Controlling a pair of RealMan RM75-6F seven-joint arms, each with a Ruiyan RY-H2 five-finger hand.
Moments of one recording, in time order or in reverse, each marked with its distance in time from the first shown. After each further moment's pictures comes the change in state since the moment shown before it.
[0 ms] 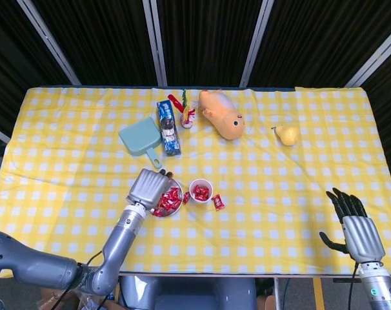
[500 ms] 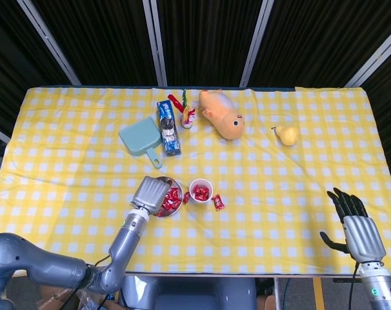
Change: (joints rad) left arm -0.007 -0.107 0.018 0.144 -0.045 -0.053 0.021; right arm 0.002 0.004 0.002 0.001 0.006 -0.006 0.013
